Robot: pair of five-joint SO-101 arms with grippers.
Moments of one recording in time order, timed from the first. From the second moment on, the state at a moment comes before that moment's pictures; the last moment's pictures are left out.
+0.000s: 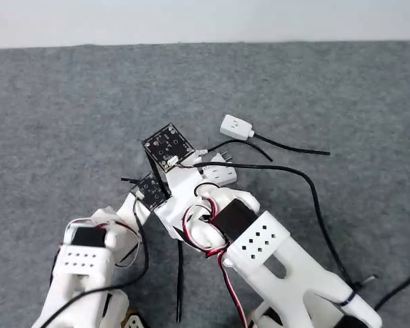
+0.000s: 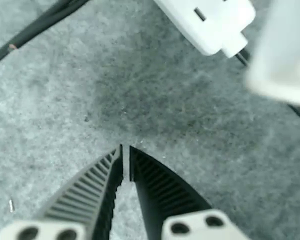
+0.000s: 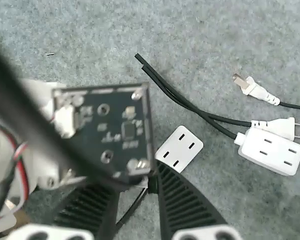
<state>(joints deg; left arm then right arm) 0.7 -48.8 76.6 59.6 -32.3 -47.3 -32.6 34.7 60.4 -5.8</state>
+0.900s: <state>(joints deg) -13.4 -73.9 88.3 39.4 -2.9 -37.8 -18.0 39.3 45.4 -14.6</state>
